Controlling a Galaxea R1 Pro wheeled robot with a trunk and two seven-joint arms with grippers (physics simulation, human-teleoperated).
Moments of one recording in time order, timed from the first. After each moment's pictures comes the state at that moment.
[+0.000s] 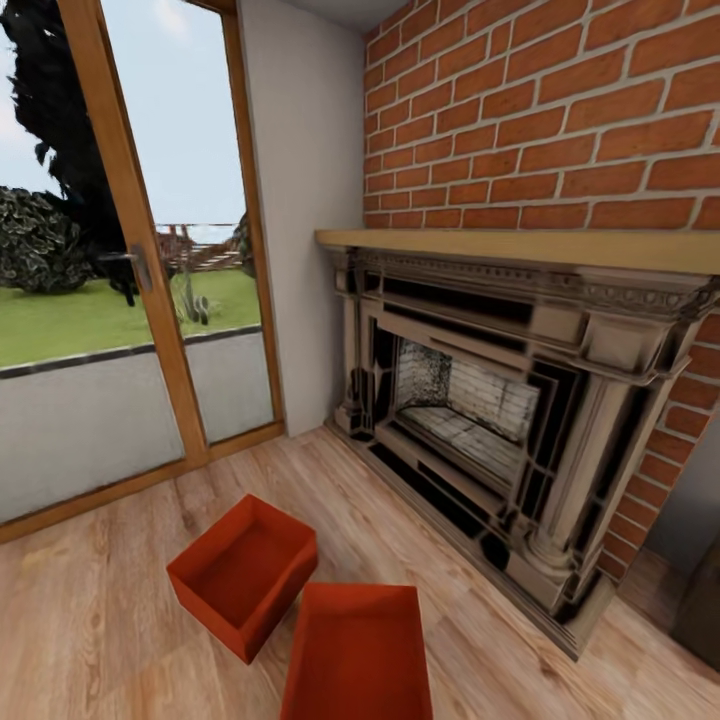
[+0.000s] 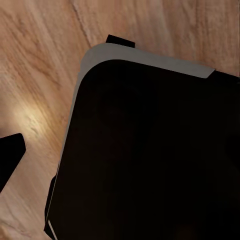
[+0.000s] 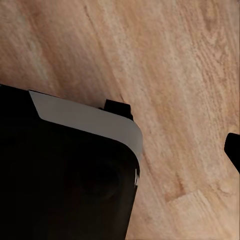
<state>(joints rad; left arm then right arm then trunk) 0.00 0.01 0.01 -0.12 0.28 -0.02 0.01 -0.14 0.01 0.34 0.03 -0.09 -0.16 -0.06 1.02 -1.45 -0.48</state>
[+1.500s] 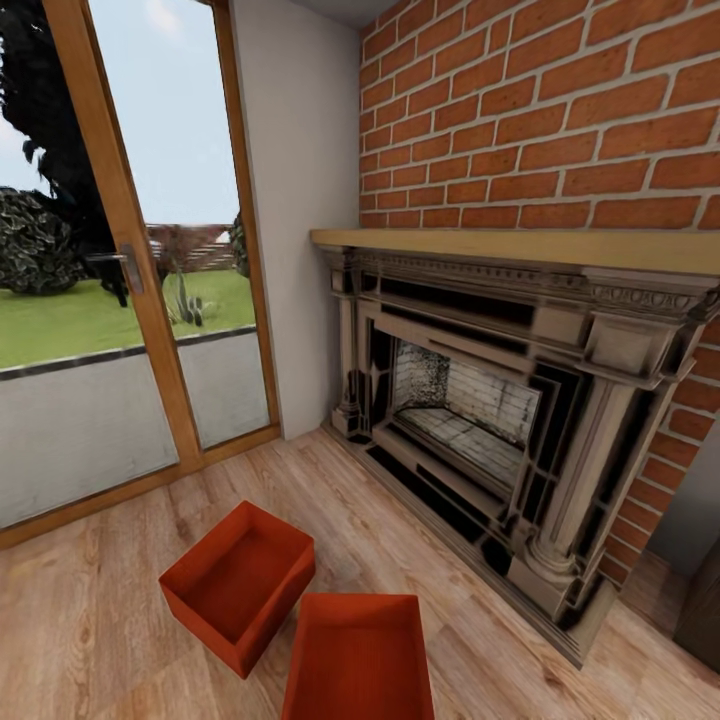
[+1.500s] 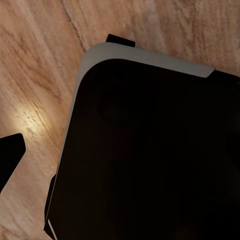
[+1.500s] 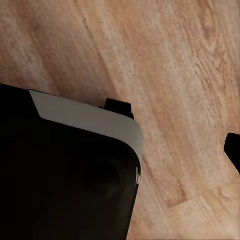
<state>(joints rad) 0.00 0.01 0.01 -0.12 0.28 -0.02 0.01 -0.14 0.01 0.34 0.03 -0.09 -0.16 -0.06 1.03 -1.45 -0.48</state>
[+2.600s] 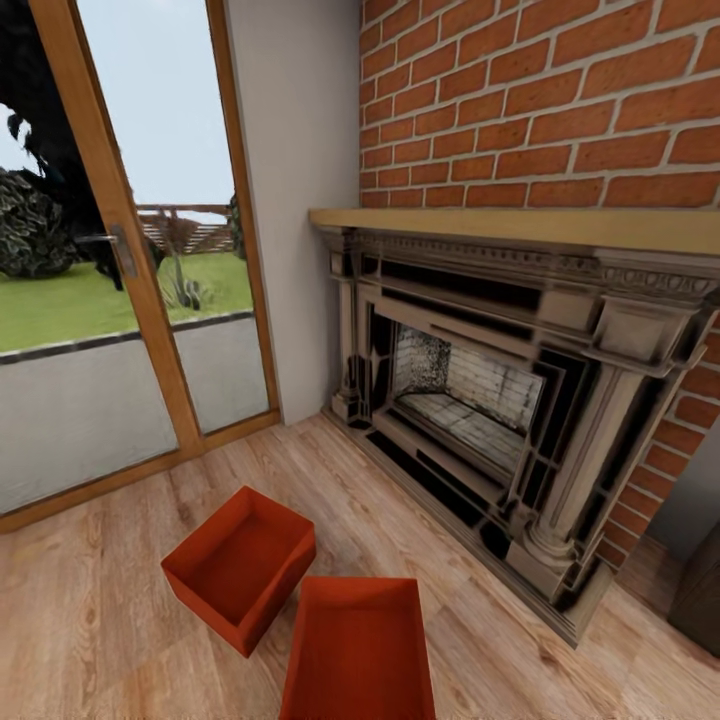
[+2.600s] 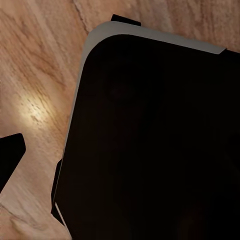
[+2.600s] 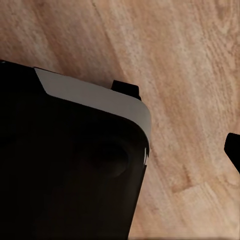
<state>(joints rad) 0.00 0.01 0.00 -0.12 0.27 -0.02 0.01 -0.14 0.01 0.34 0.03 -0.09 -0.15 -0.04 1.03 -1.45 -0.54</state>
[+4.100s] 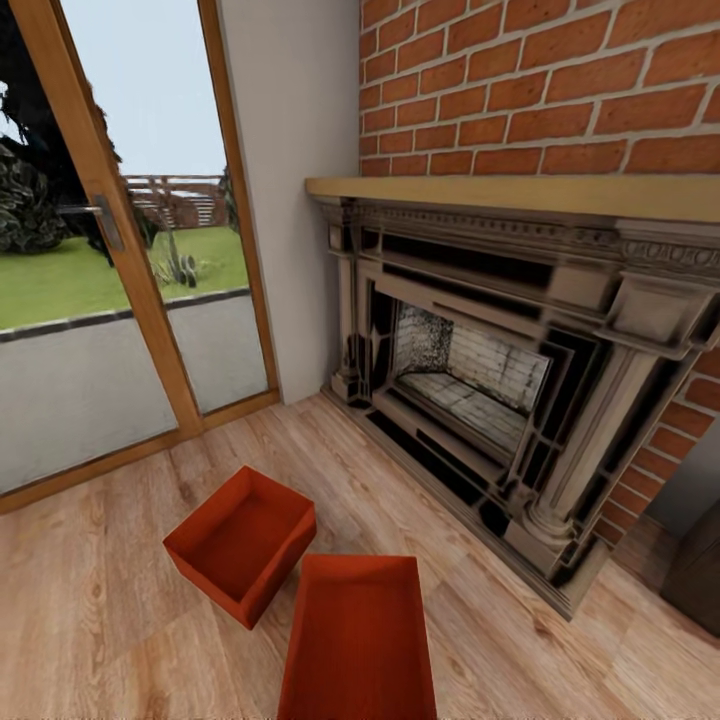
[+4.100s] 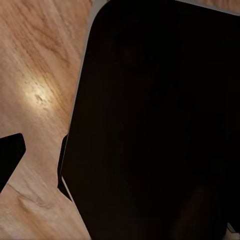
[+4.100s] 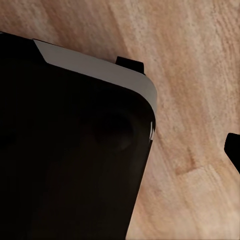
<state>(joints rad) 0.00 0.01 0.00 -0.12 0.27 -0.02 0.01 -0.14 0.00 0.33 0.03 -0.09 -0.16 -0.04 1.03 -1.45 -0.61</state>
